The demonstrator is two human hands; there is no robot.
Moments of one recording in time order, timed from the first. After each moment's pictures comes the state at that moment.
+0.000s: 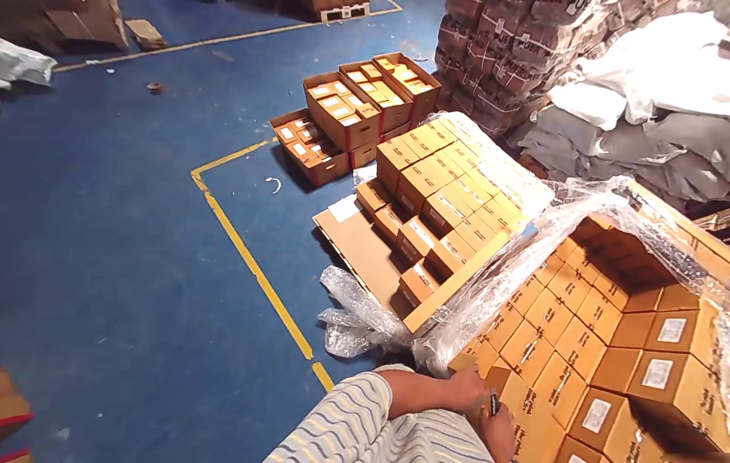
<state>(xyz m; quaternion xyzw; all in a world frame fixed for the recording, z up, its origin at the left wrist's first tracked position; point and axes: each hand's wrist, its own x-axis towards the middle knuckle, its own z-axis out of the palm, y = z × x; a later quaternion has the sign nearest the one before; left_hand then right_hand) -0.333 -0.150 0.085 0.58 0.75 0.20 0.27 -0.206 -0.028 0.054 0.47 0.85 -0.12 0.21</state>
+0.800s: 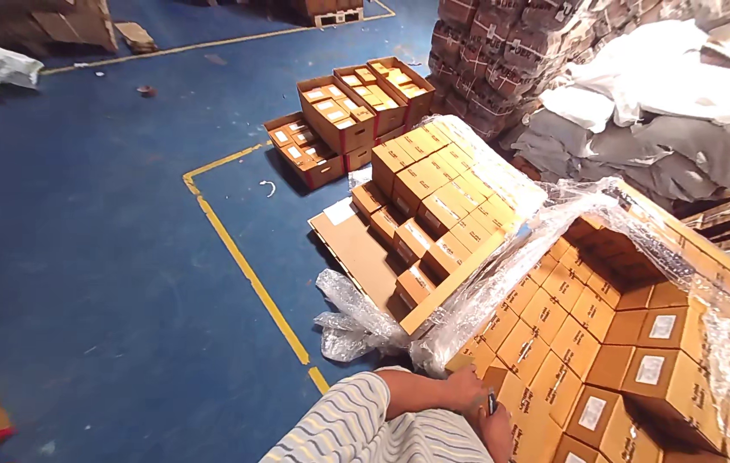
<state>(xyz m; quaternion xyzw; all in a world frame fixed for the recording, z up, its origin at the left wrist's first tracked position) -0.336 -0.149 0.083 0.58 0.74 0.20 0.27 -0.210 -0.028 0.057 0.48 0.84 -0.12 0.22</state>
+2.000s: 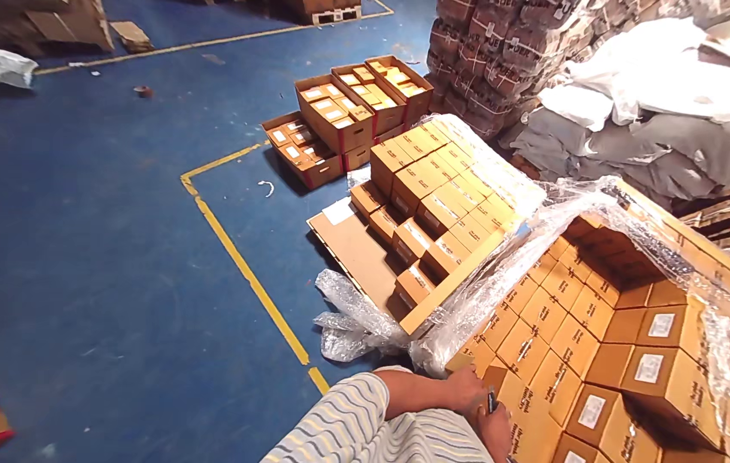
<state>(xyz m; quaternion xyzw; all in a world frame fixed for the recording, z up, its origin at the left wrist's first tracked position) -0.337 -0.150 0.086 0.58 0.74 0.19 0.27 -0.213 -0.033 0.058 0.49 0.84 -0.12 0.21</state>
